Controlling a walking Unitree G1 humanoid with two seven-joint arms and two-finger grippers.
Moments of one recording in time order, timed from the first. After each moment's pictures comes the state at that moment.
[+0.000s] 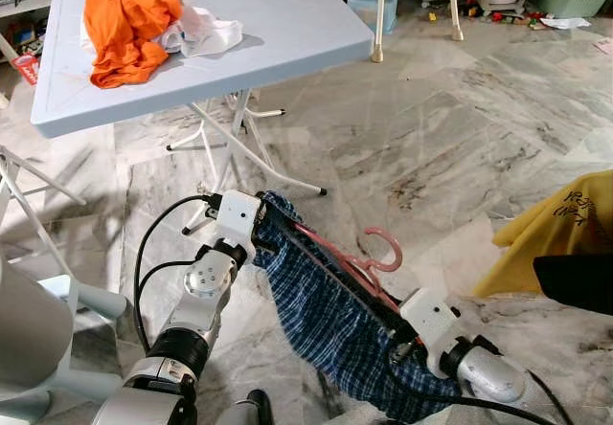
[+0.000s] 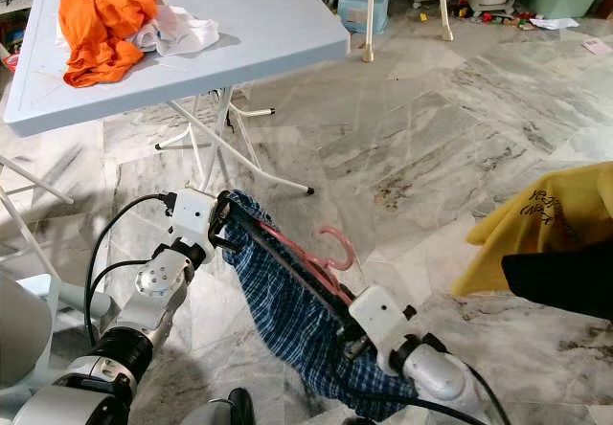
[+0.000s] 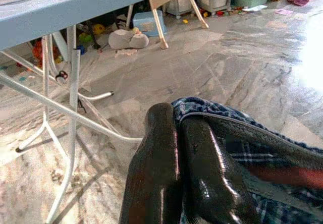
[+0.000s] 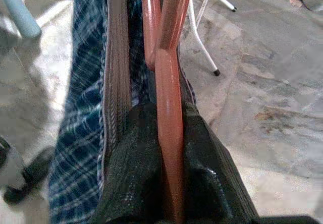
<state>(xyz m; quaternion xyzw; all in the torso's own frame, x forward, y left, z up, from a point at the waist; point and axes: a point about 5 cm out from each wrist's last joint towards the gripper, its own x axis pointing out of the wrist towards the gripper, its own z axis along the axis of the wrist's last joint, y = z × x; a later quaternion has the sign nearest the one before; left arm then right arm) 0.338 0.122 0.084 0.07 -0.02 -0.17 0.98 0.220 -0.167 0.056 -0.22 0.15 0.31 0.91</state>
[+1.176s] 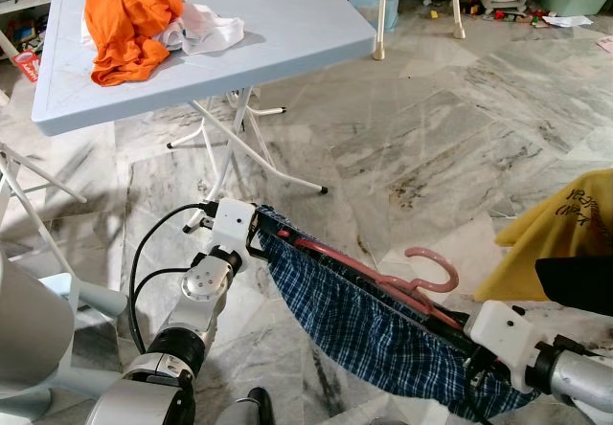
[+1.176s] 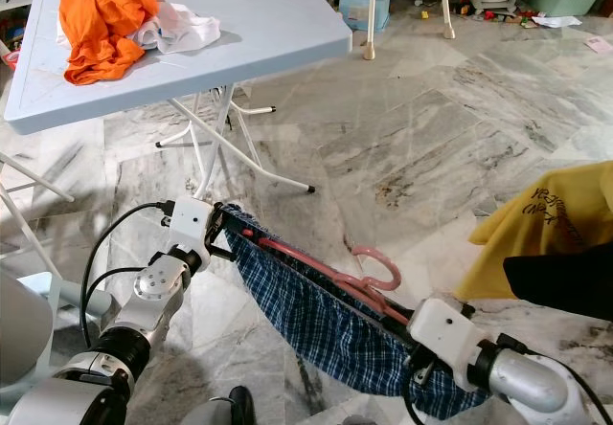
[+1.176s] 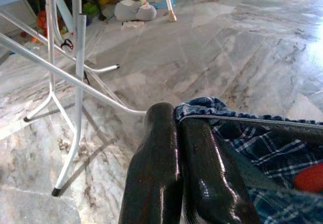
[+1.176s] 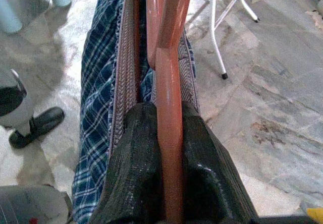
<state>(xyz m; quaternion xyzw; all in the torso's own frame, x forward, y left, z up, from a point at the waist) 0.337 0.131 0.068 0.08 0.04 -0.14 0.99 0.197 -0.229 0.100 -0.28 0.15 0.38 0.87</state>
